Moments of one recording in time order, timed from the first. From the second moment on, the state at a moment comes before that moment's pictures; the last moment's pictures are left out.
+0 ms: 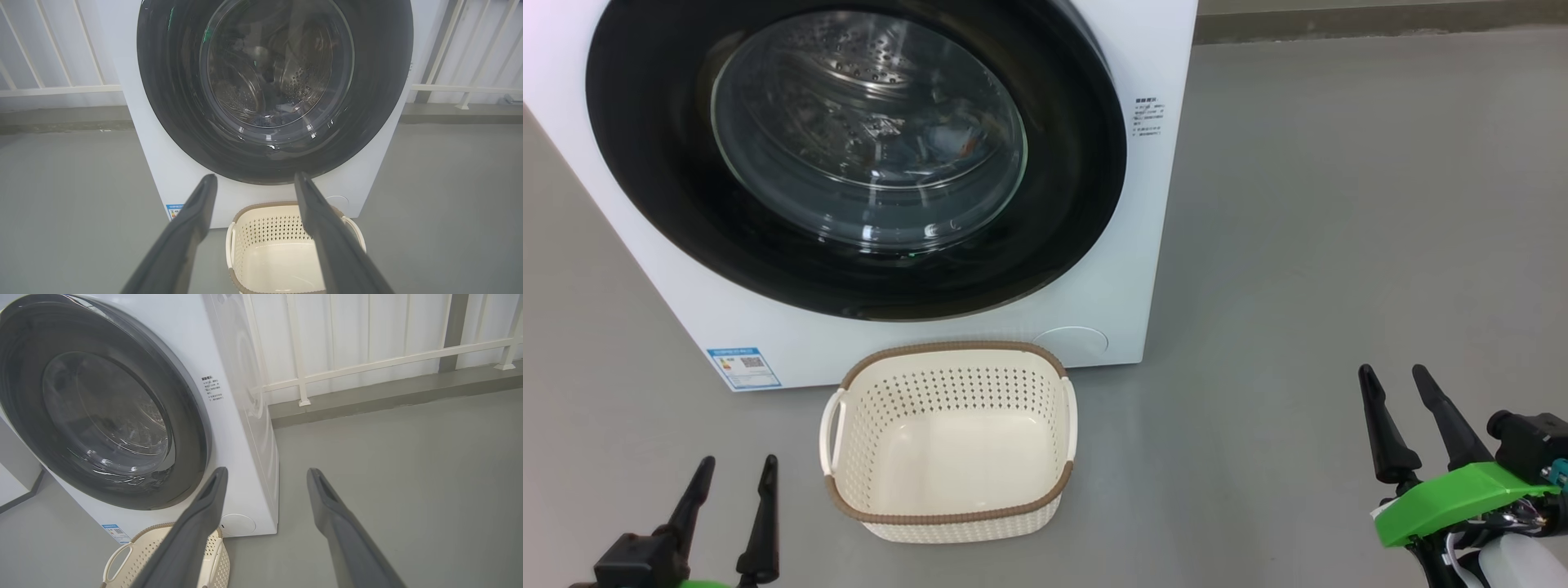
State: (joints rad) left arm -0.09 0.15 0.03 0.39 -0.21 -0.13 -0.26; right arm -0.15 -0.24 0.12 0.40 0.54 0.13 -0.26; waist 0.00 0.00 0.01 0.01
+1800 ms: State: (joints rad) left arm -0.02 0.08 0.06 0.44 -0.41 -0.13 -0.19; right arm -0.07 -0.15 0.09 0.45 0.71 0.13 -0.19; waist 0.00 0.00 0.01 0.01
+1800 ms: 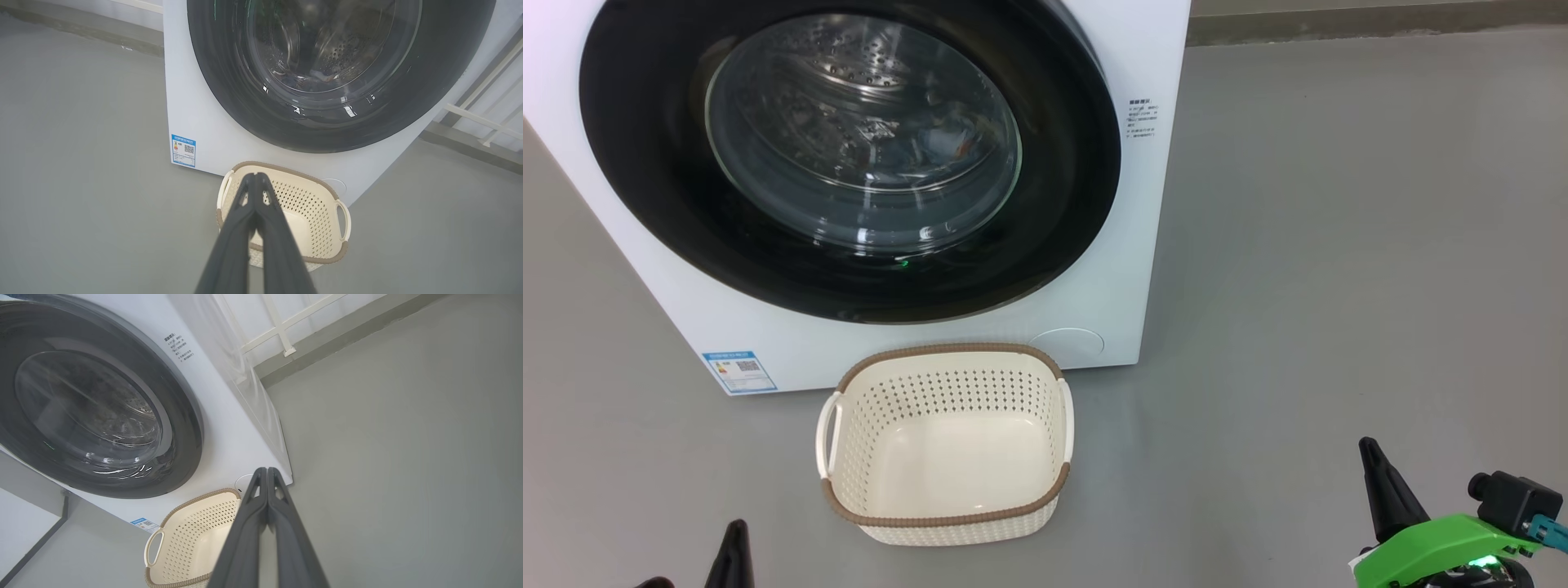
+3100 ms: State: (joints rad) left arm -0.03 0.07 0.07 0.38 -0.85 -0.13 -0.08; right arm -0.07 -0.11 0.01 0.38 1.04 0.13 -0.08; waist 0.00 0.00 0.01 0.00
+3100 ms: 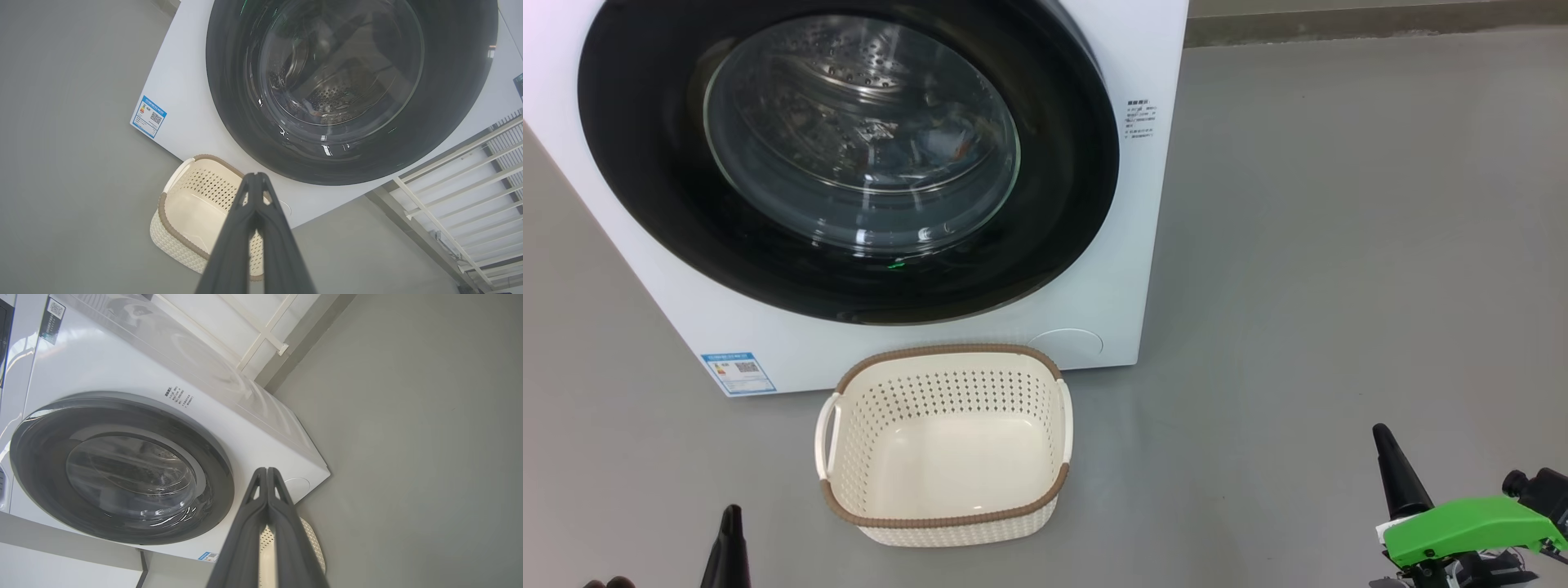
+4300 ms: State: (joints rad) left arm -0.05 0.05 0.08 0.33 -1.25 -0.13 0.02; right arm -0.07 -0.07 -0.07 0.33 1.33 0.13 0.02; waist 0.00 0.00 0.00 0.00
